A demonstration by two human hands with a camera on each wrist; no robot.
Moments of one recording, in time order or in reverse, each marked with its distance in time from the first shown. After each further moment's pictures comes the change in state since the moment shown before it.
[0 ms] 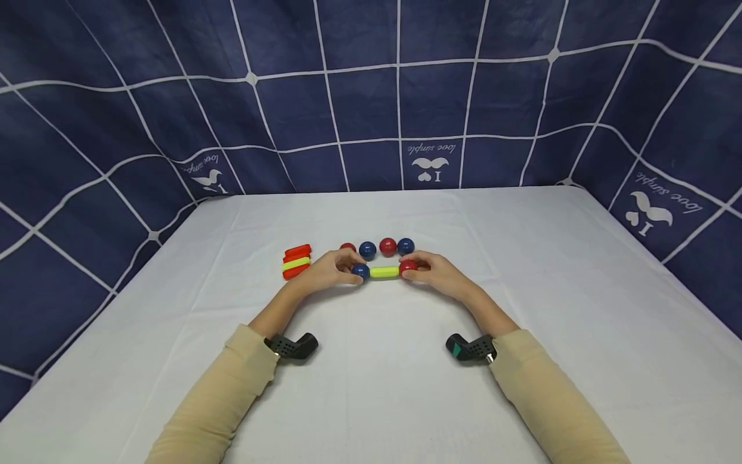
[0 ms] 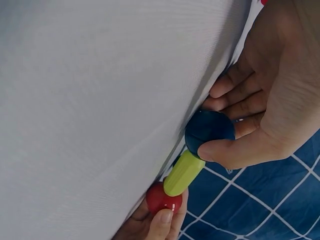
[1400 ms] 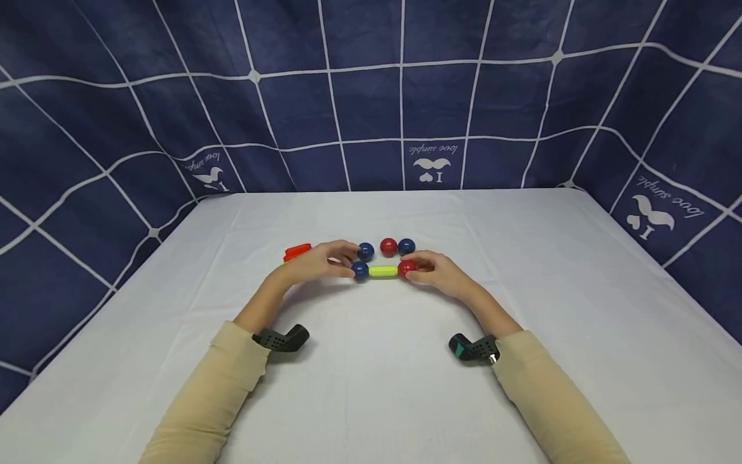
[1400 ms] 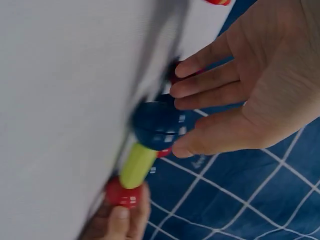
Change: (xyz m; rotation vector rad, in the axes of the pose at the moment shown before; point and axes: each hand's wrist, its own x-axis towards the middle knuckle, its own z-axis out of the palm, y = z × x) left_hand -0.010 0.013 -0.028 0.016 -0.089 -0.001; right_hand 0.000 0.001 -0.004 0.003 0.007 -0.080
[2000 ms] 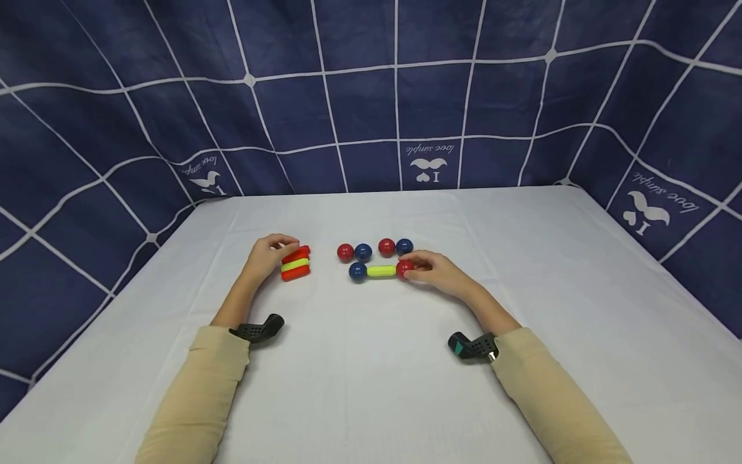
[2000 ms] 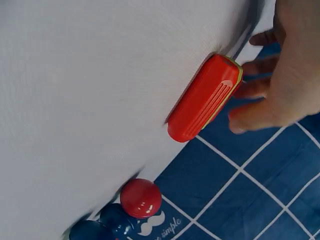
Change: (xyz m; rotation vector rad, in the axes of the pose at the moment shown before) left_hand -0.029 -0.066 -0.045 0.028 0.569 -0.286; right_hand 0.001 0.003 0.000 0.015 -0.008 0.006
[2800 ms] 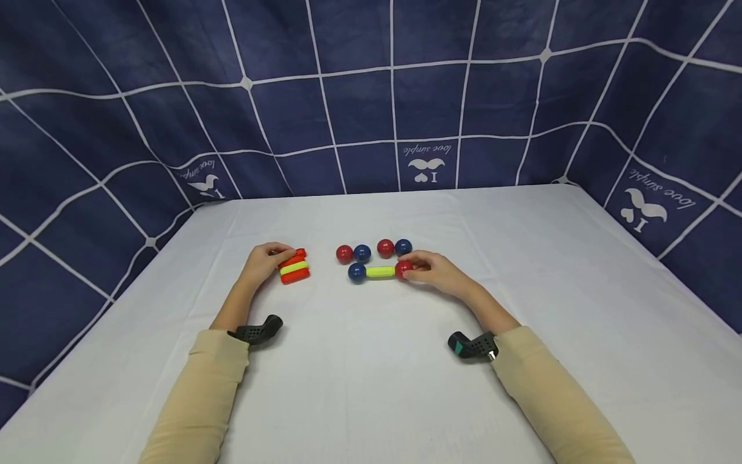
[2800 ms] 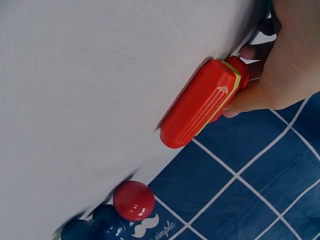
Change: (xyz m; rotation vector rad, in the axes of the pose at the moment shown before) left_hand 0.002 -0.014 0.003 0.000 0.013 -0.112; right_hand -0.001 -0.001 0.001 -0.026 0.010 0.002
